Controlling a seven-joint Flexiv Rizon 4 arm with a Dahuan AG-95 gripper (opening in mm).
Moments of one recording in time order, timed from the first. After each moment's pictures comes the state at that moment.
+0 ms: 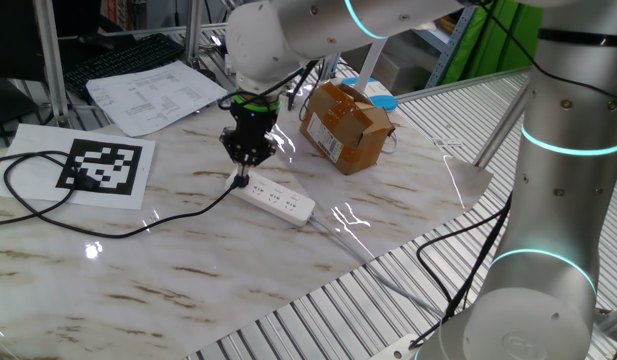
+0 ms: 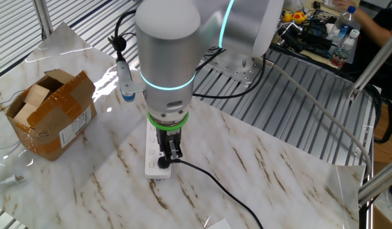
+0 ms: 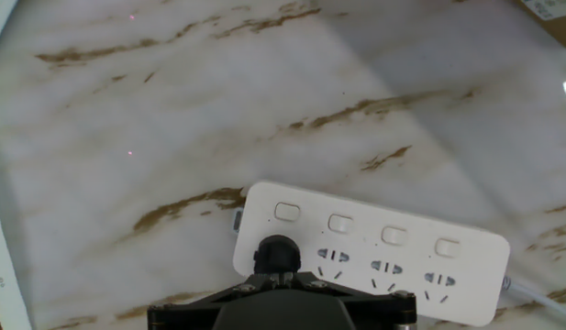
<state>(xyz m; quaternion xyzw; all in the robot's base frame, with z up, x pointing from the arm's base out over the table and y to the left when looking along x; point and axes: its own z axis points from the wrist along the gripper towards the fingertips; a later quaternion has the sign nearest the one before) 0.576 0.035 0.065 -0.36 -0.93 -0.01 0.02</state>
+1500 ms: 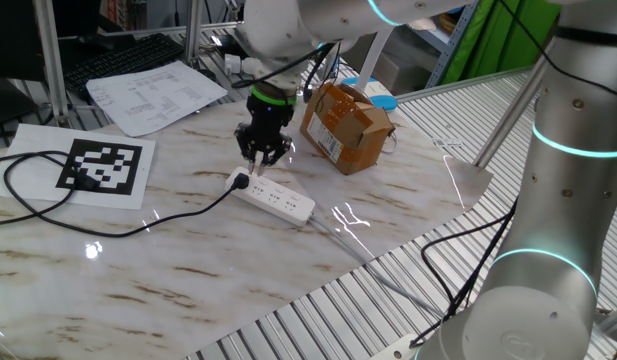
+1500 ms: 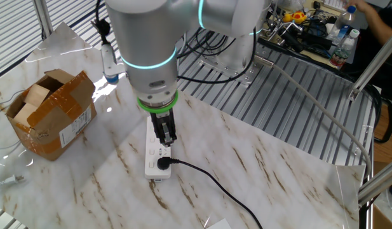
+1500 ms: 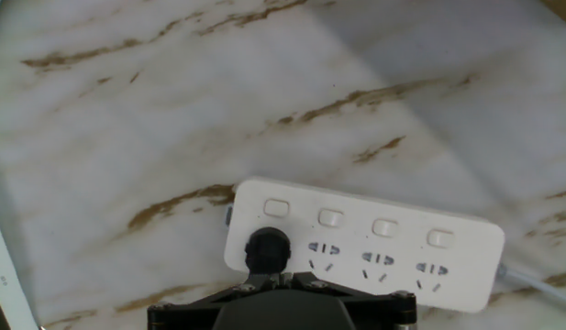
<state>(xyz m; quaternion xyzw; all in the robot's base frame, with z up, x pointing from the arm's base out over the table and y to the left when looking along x) 0.551 0.013 0.096 -0.35 -0.93 -0.03 0.06</state>
